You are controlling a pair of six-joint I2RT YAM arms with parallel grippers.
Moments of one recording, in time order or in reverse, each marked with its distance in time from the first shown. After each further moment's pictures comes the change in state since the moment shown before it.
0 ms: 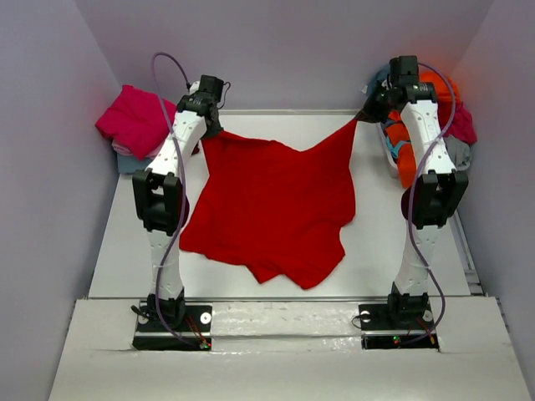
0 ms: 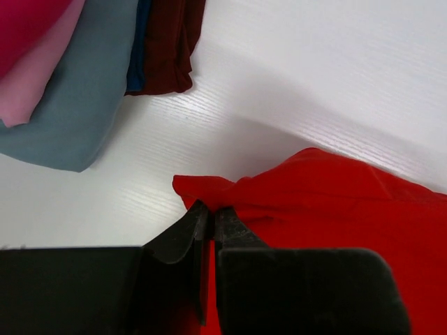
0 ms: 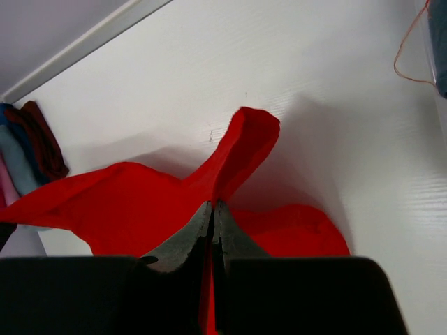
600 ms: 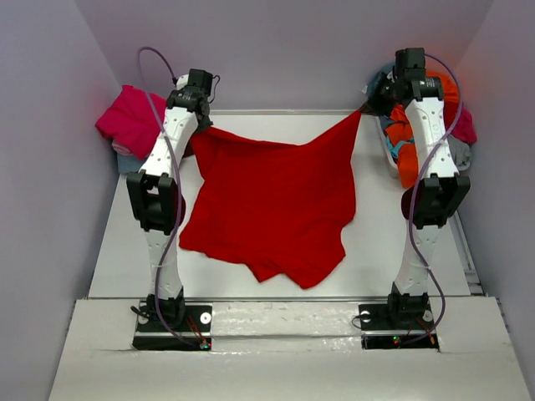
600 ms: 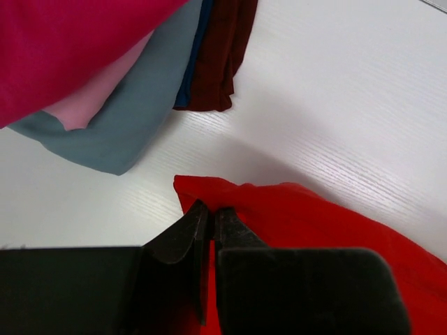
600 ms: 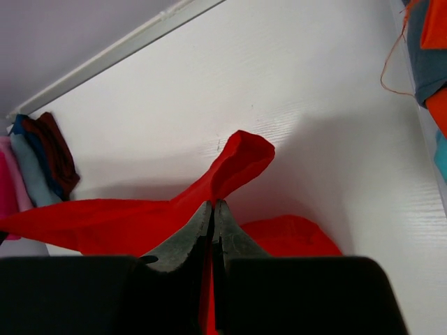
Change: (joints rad) left arm 0.039 0.001 0.067 -0.060 -0.049 -0.013; right arm -0.002 0.002 0.114 -0.061 0.027 -0.004
